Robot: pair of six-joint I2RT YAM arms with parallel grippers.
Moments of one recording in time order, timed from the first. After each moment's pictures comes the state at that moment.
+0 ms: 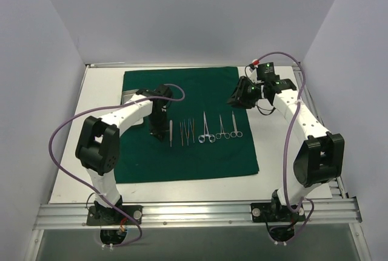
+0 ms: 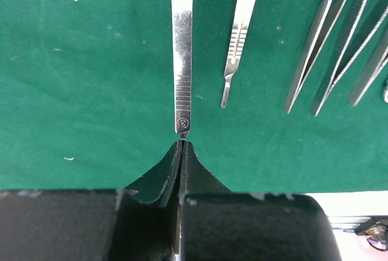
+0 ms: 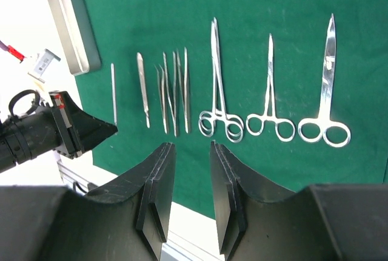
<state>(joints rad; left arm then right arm) -0.49 1.86 1.44 -1.04 -0.02 -0.60 0.19 1.60 1.38 -0.65 -0.42 0.55</state>
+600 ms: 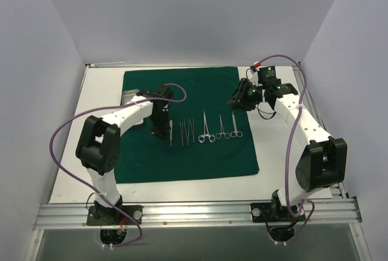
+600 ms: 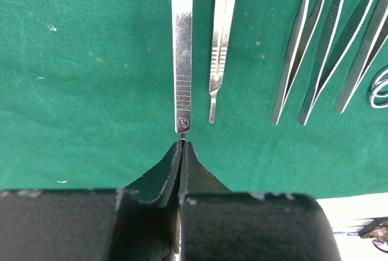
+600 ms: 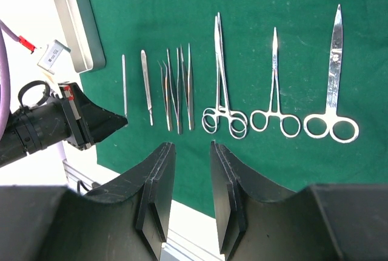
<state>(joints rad) -0.49 1.86 1.39 -0.94 0.00 -0.57 0.19 1.55 1.29 -0.59 -0.43 0.58</state>
